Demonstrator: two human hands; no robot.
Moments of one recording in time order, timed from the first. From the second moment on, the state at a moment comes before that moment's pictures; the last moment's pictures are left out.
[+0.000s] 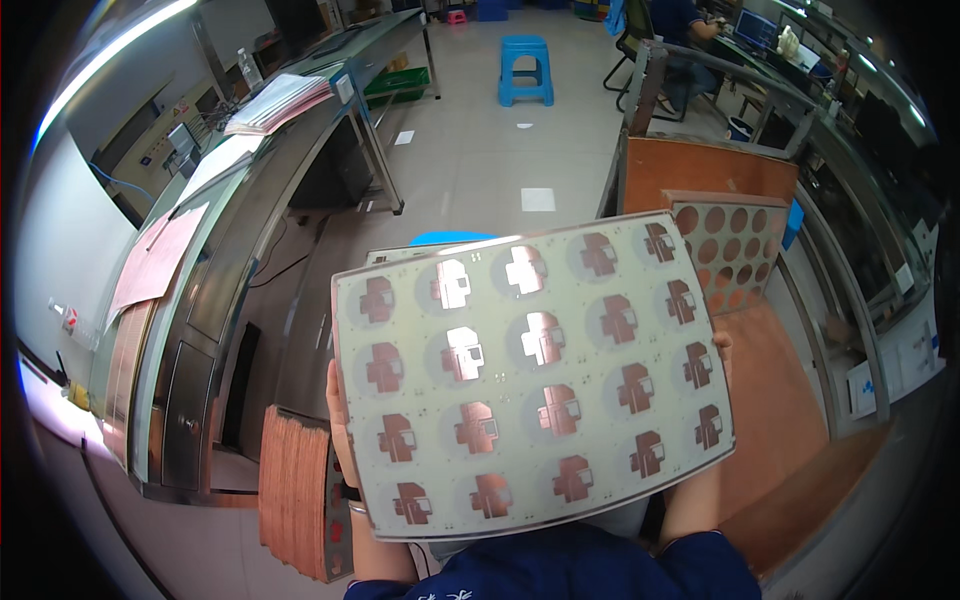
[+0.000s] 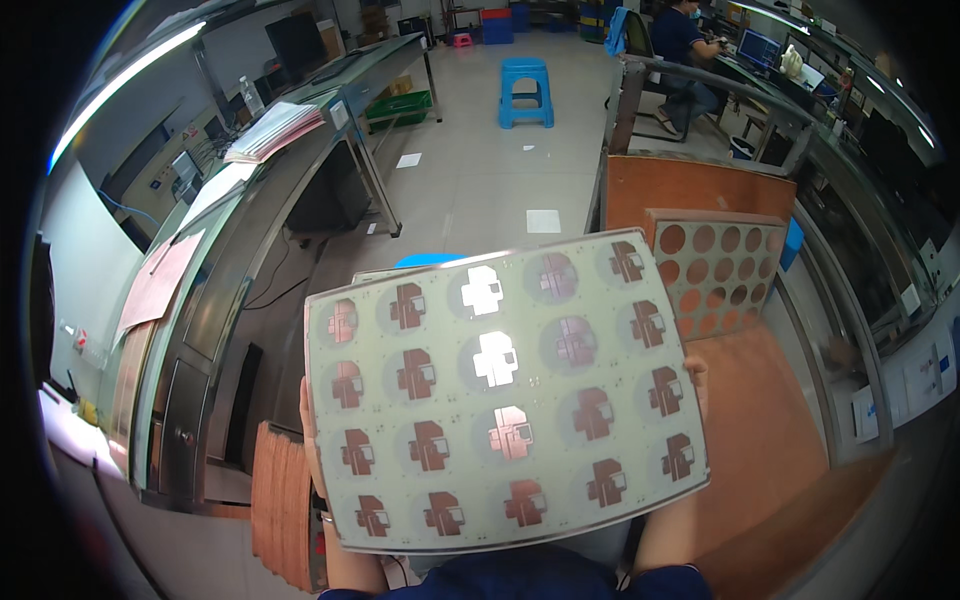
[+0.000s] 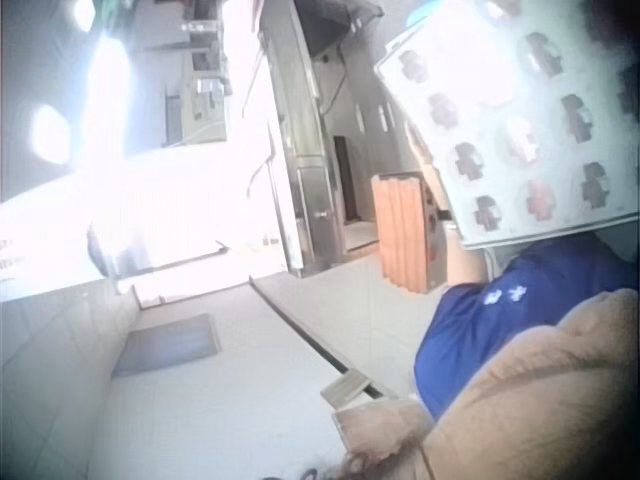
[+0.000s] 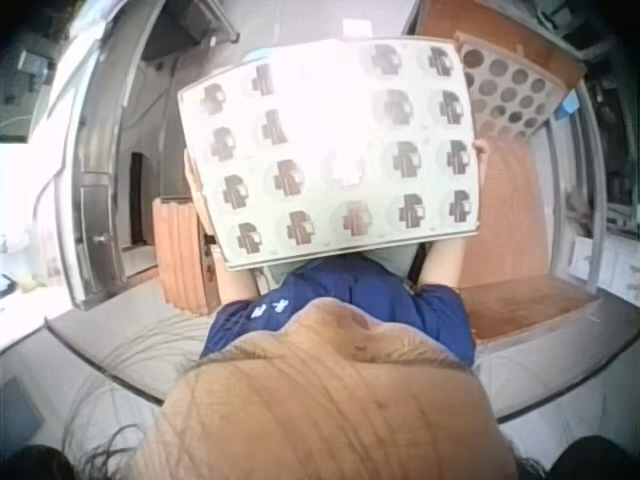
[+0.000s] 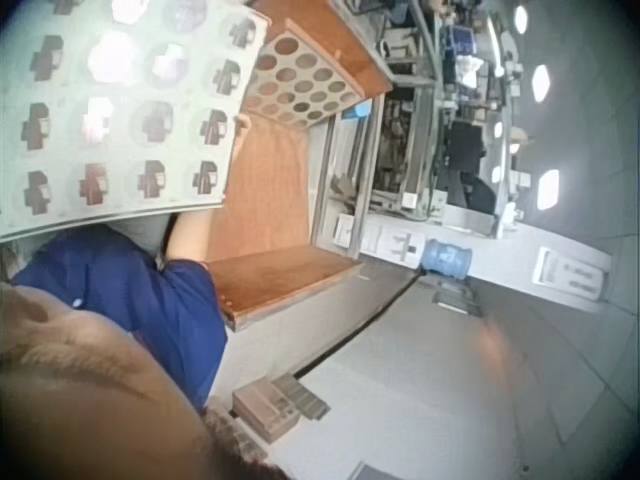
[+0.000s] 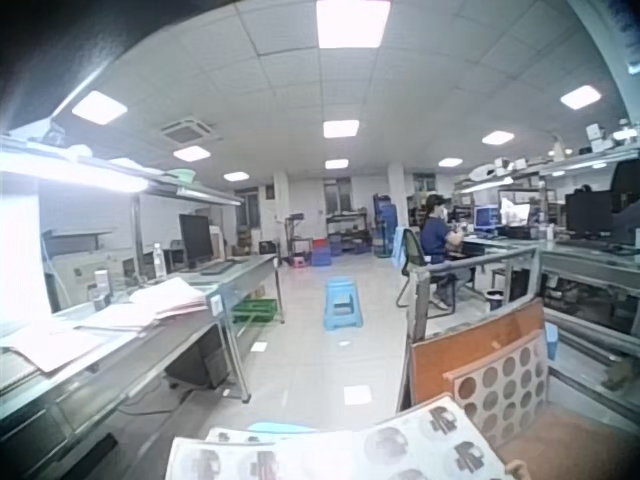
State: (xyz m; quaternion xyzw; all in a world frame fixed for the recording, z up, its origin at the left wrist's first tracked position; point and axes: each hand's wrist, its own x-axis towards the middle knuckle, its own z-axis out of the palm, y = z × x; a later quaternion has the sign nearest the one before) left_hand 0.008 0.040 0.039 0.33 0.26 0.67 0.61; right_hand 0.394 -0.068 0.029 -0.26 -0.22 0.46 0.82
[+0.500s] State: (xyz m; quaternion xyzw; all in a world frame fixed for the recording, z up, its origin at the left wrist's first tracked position) left_hand -0.018 0.007 -0.019 0.39 0.19 0.59 0.68; right_hand 0.348 -0.052 0.001 -0.31 -0.18 0.63 0.69
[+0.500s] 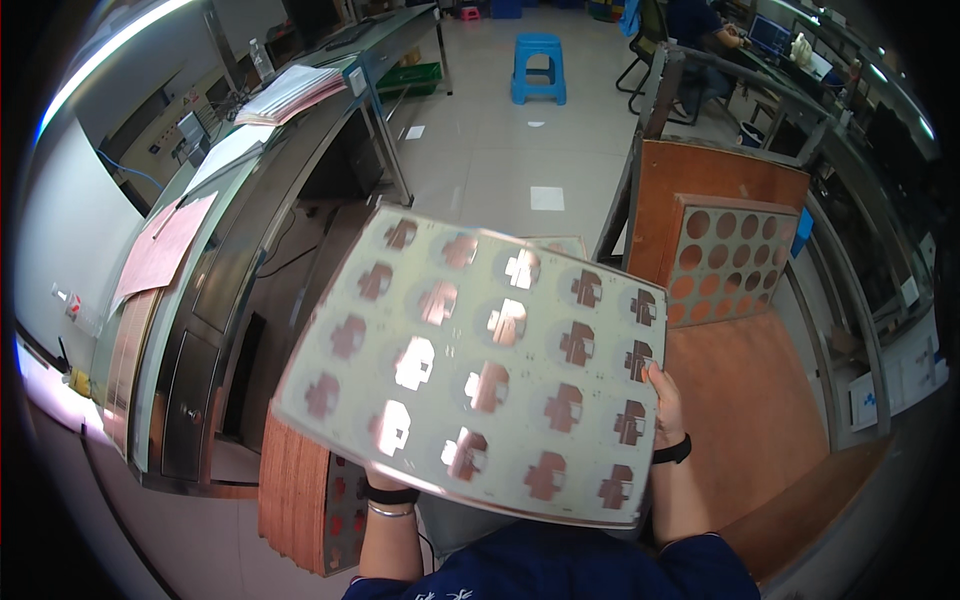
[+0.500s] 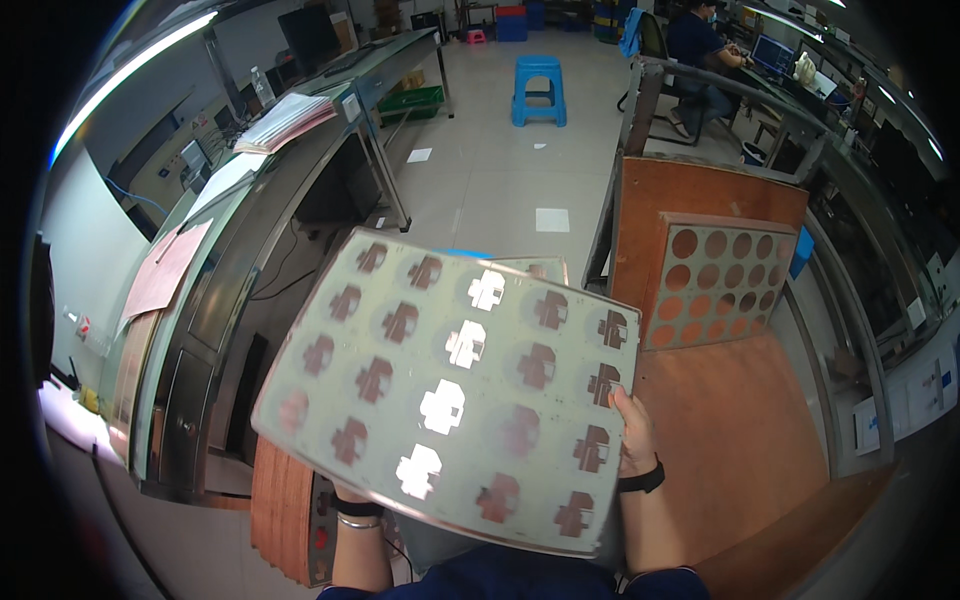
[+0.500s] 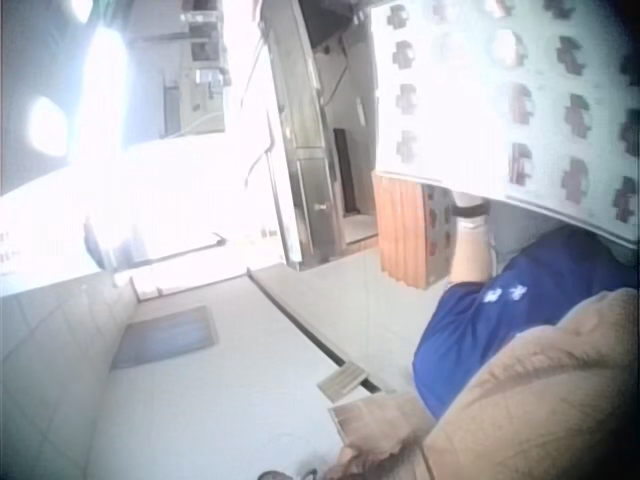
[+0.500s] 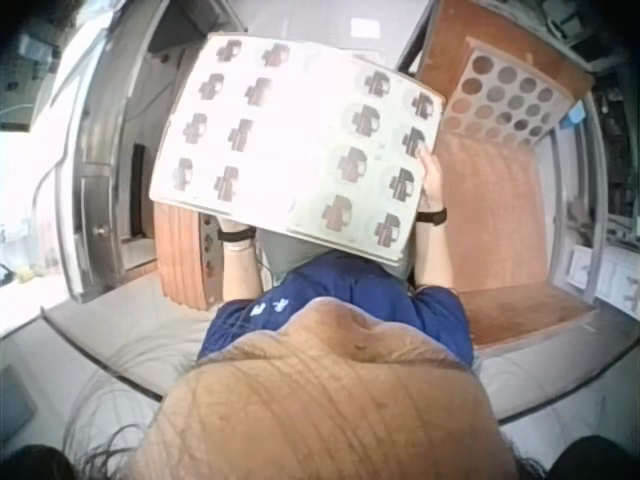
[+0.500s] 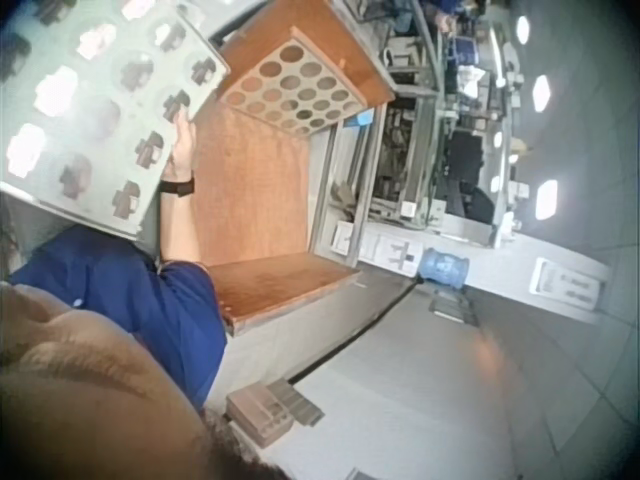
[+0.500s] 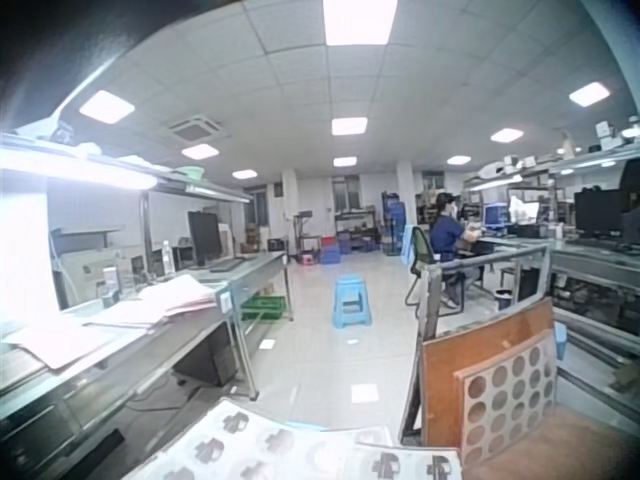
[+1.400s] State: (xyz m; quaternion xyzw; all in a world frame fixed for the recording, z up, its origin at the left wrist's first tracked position) left_hand -0.005 0.004 0.000 0.30 0.23 0.51 0.77; right_hand 0.380 -0.084 0.005 -0.37 -0.35 0.63 0.59
